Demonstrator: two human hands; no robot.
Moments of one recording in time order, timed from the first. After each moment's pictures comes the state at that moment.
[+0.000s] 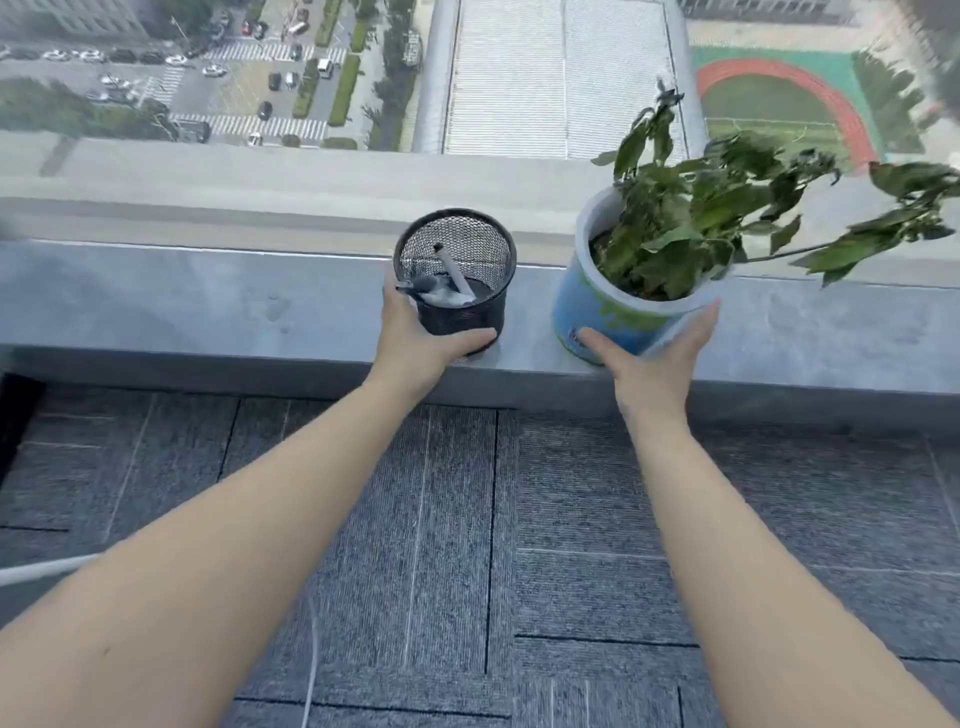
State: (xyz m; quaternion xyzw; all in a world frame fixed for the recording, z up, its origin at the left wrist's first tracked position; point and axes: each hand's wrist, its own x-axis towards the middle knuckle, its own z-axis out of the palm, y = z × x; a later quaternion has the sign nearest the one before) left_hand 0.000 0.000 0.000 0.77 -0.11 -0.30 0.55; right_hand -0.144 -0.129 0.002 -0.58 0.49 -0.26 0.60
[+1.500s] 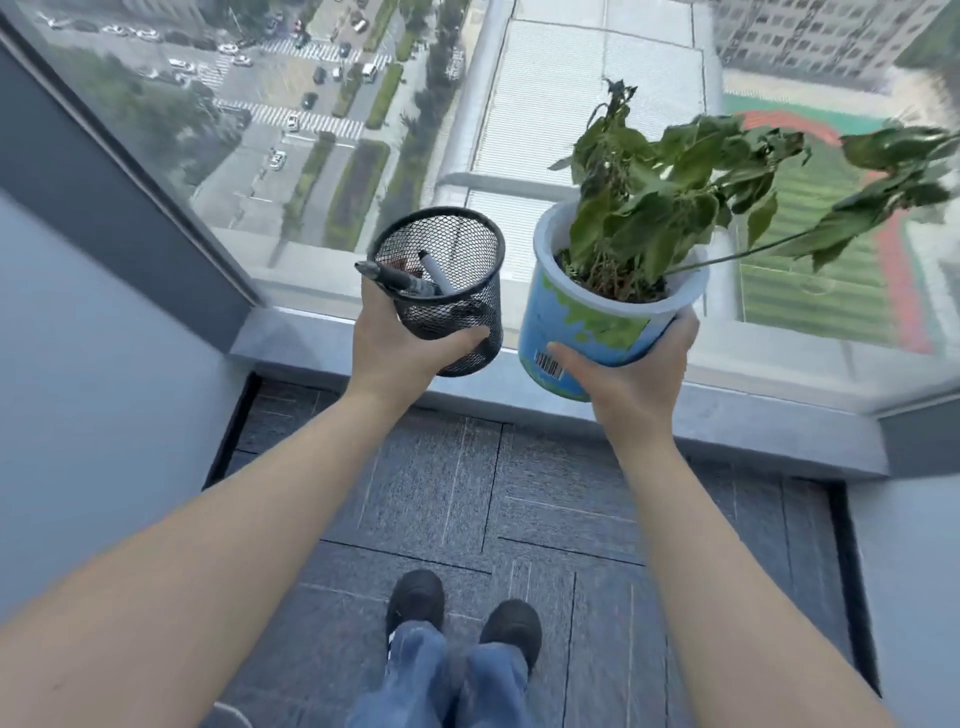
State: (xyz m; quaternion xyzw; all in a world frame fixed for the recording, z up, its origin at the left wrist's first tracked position) left_hand -0.062 0.112 0.430 0.78 -0.13 -0.14 0.59; right_hand -0.183 -0.036 0.413 -0.69 0.33 -0.31 0.56
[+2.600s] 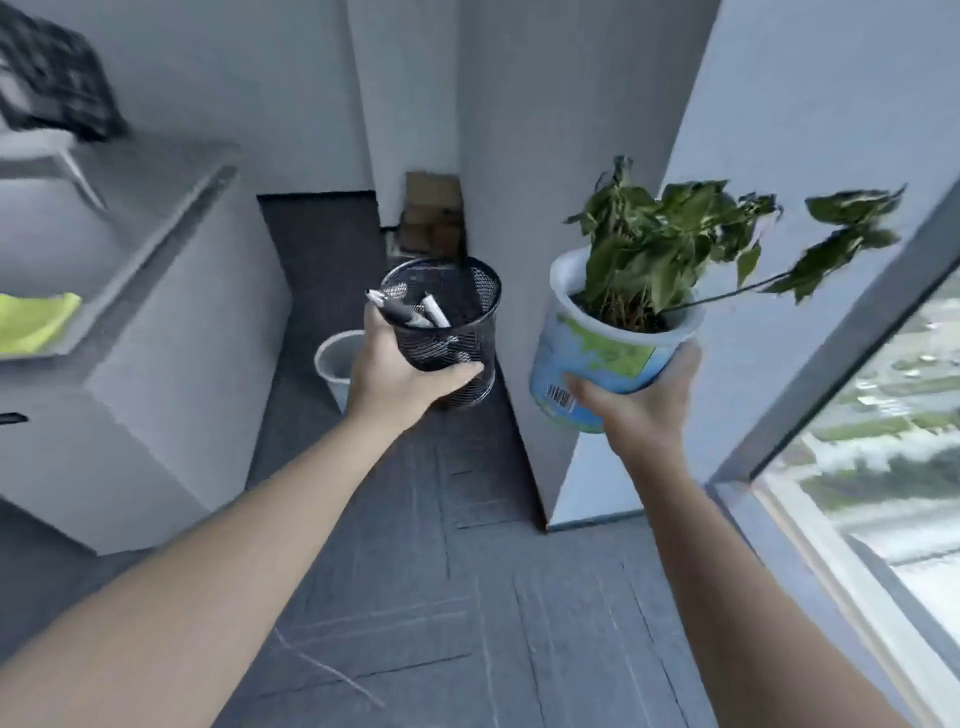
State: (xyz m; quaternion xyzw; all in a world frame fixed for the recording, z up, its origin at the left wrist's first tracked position) left_hand -0.468 0.696 0.769 0.77 0.24 0.33 0.49; right_hand -0.355 0.523 0.749 -0.72 -0.19 -0.03 0.67
